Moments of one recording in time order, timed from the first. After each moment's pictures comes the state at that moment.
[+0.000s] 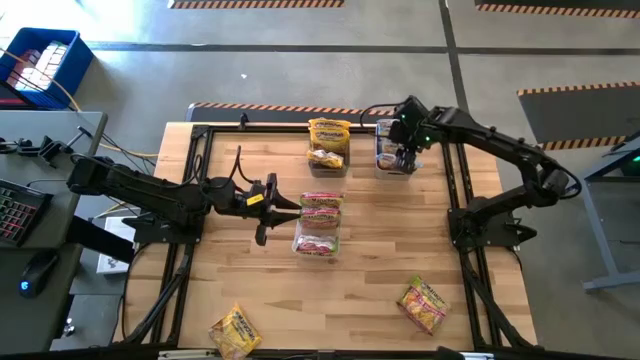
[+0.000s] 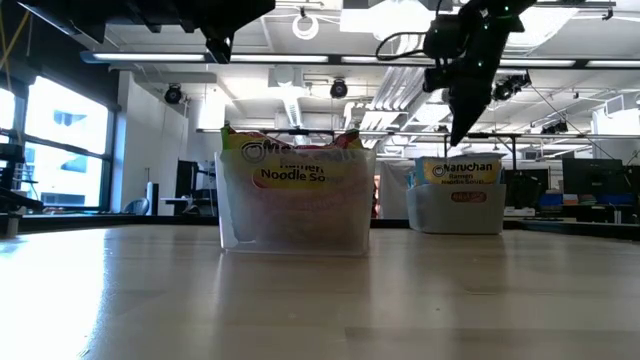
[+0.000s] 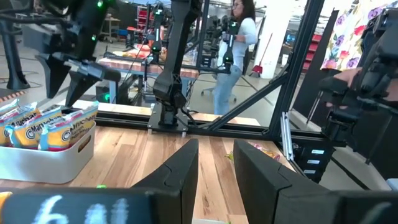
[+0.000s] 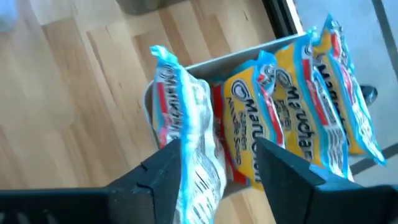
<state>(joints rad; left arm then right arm) -0.10 1.11 0.52 0.60 -0.02 -0.13 -0.68 1.36 1.16 -0.96 0.03 -0.35</state>
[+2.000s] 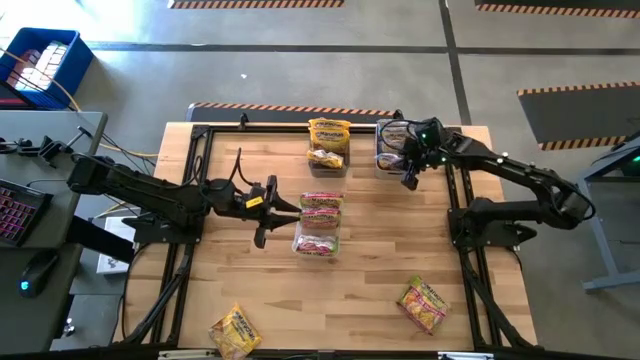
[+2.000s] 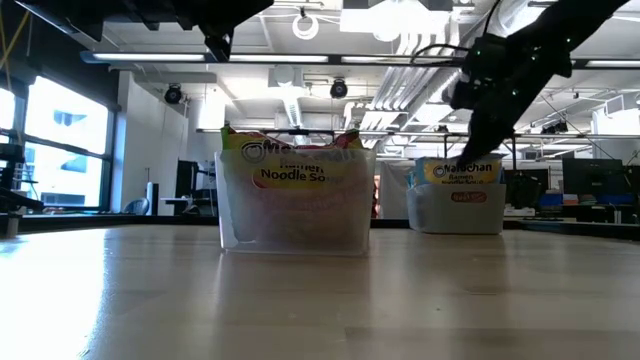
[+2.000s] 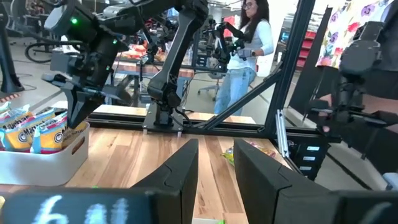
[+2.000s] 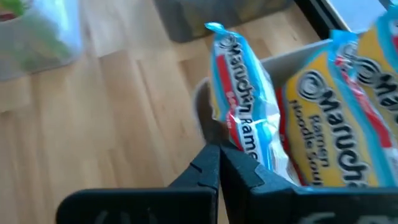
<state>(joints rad) -0.12 1.11 0.52 0.60 -0.01 -0.12 -0.77 1.11 0.69 -0.50 -0.26 -0.32</state>
